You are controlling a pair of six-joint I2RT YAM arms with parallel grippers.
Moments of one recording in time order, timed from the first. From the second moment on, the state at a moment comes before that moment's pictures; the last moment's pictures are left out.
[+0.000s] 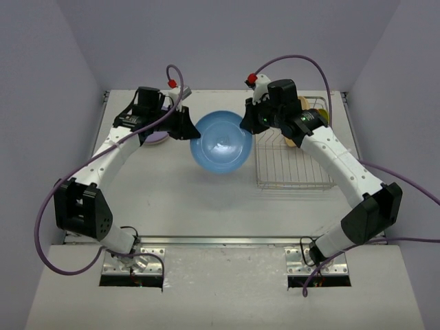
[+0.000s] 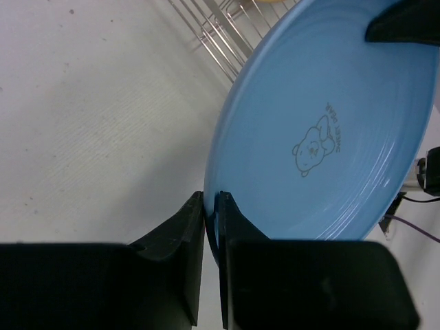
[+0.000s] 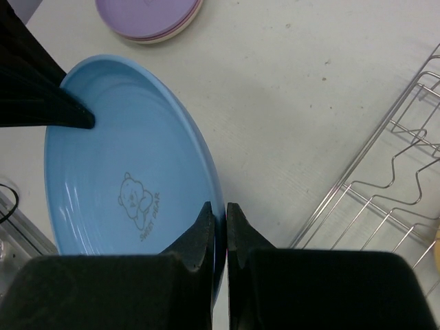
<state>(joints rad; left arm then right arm) -0.20 1.51 1.34 -0.50 0.72 -0.04 0.48 1.53 1.49 -0.53 -0.21 0.08</state>
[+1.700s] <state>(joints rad) 0.31 1.88 1.65 -0.52 0.19 -0.12 0.34 1.58 1.44 -0.53 0.43 -0.04</state>
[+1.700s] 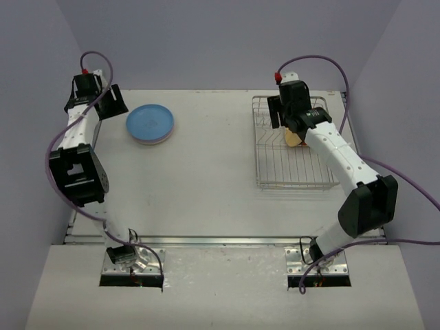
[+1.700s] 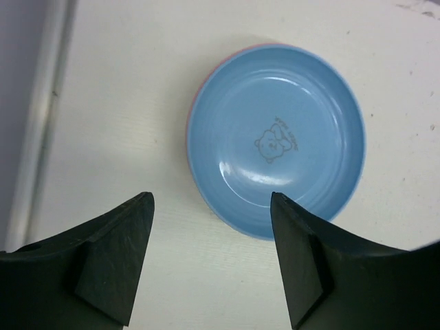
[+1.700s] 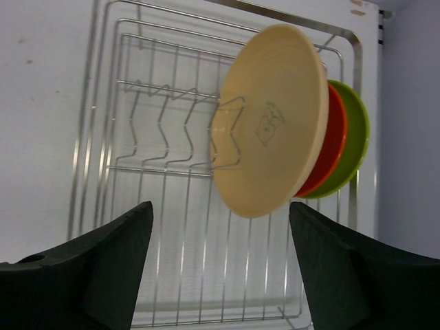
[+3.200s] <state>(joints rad) 0.07 1.41 1.30 -0.36 -0.04 0.03 0.25 1.76 1.48 0.02 0.86 -0.53</state>
